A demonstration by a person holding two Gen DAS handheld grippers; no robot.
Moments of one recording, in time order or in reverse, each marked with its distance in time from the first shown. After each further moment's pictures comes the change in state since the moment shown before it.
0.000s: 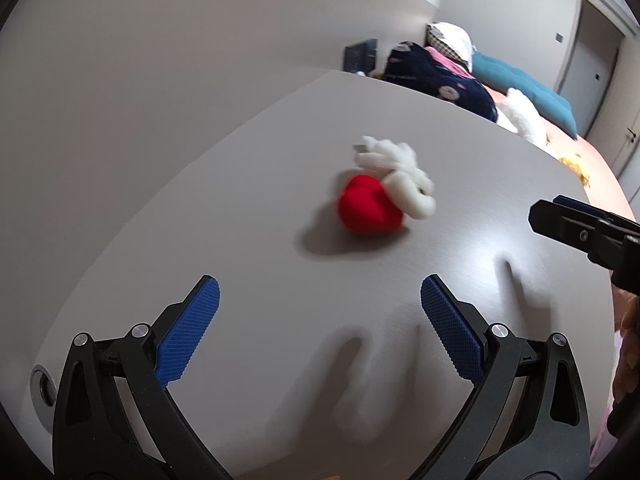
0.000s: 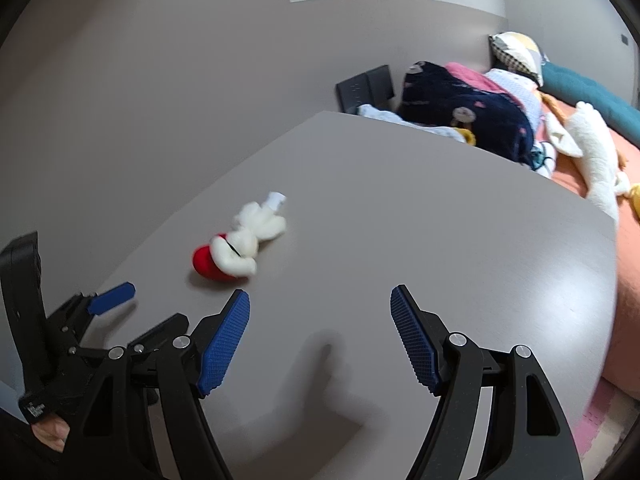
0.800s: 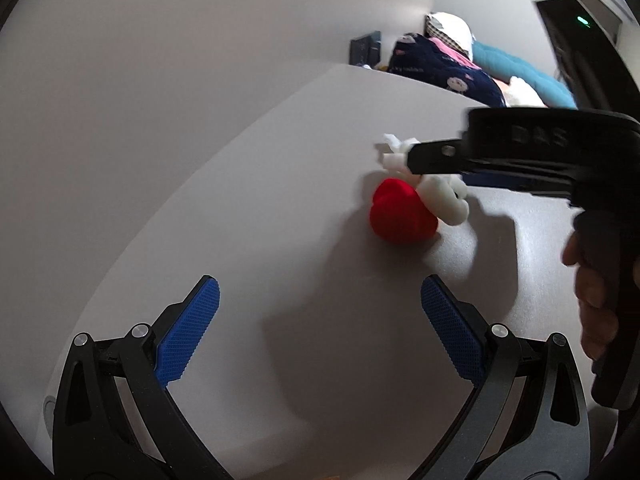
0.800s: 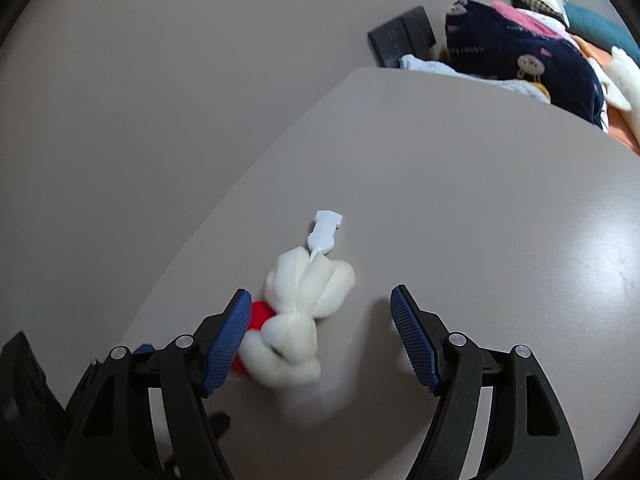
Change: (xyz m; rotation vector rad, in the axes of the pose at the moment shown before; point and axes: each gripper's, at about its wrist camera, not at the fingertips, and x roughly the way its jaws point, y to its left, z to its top) left arm 0.011 0.010 0.005 0.061 0.018 0.016; right arm 0.098 0.024 0.046 0.131 0.161 0.126
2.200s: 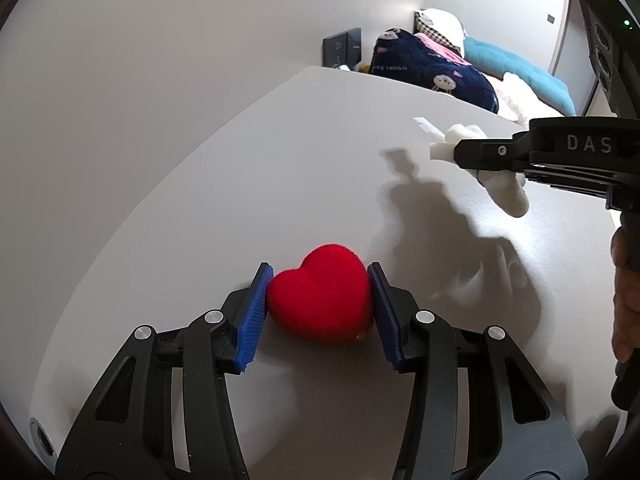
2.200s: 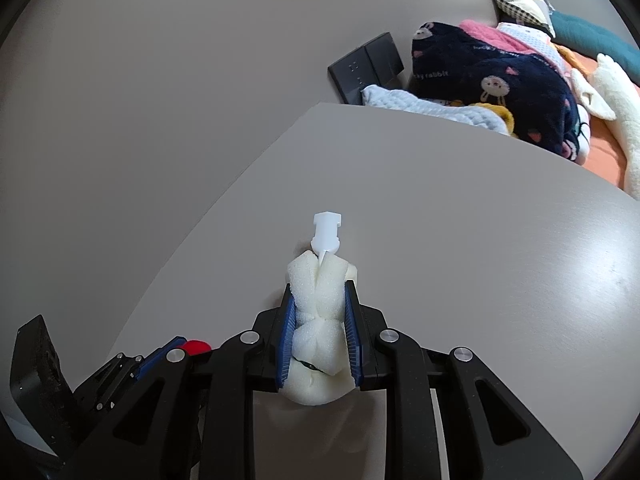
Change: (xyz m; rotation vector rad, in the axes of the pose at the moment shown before) left arm 0.027 -0.038 0.025 0.016 -0.002 -0.019; right arm -0.037 -0.047 0.017 0.004 -0.077 -0.025
